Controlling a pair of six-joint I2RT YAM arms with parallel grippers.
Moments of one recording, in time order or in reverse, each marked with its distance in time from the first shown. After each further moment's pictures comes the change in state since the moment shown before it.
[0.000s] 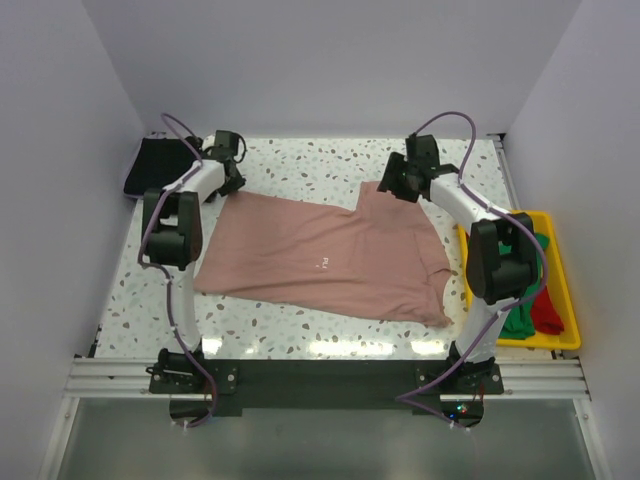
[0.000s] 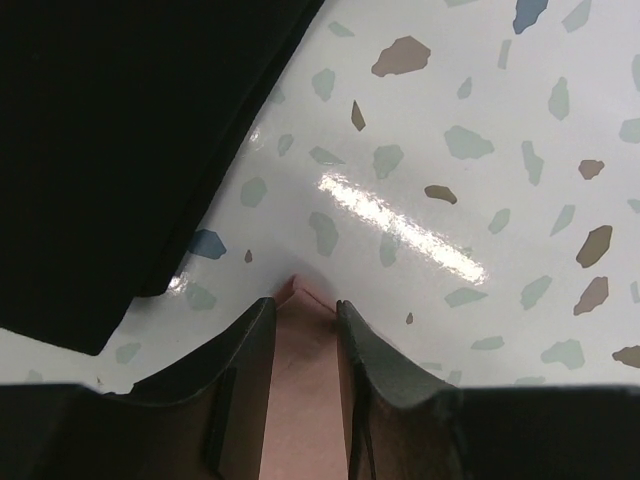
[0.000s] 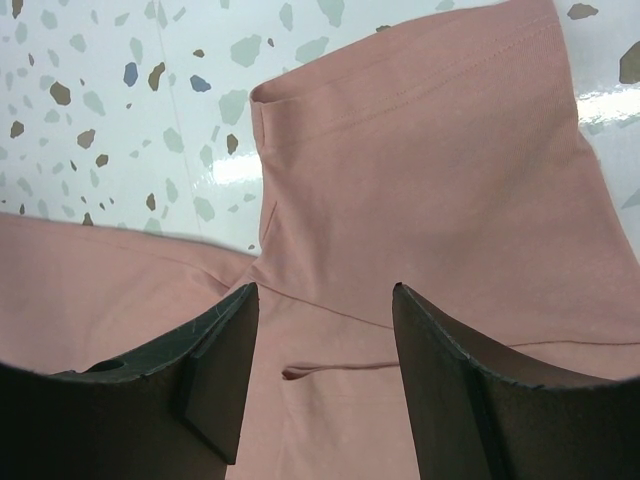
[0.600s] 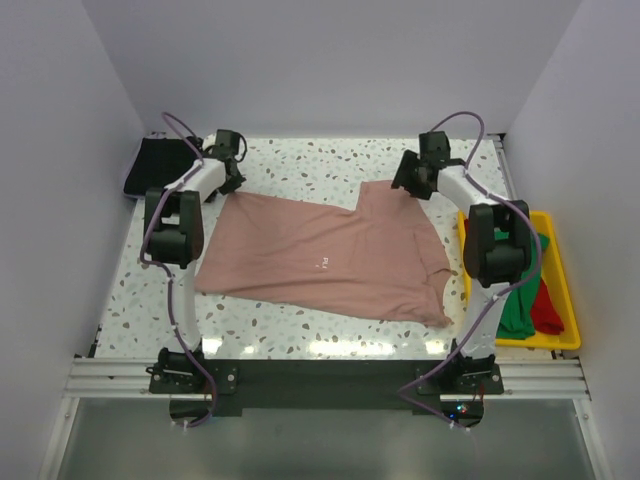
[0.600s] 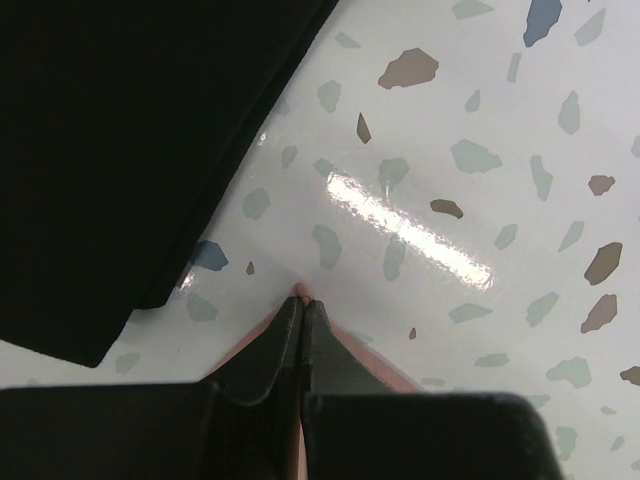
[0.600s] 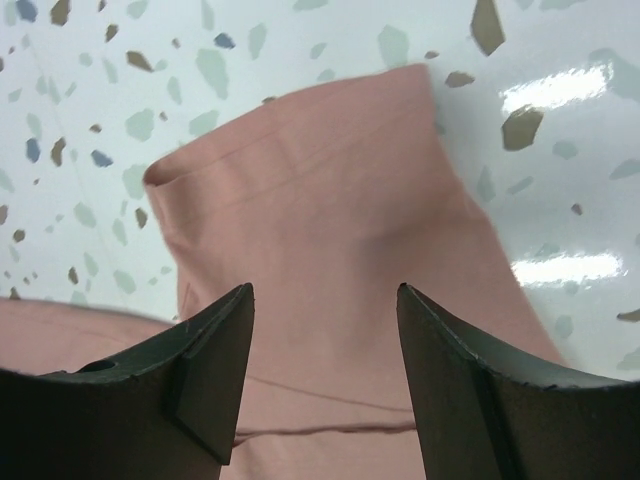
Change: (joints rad) left arm 0.000 0.032 0.037 -0.021 -0.022 -0.006; right arm -0.089 0.121 0.085 -0.016 0.004 -0.033
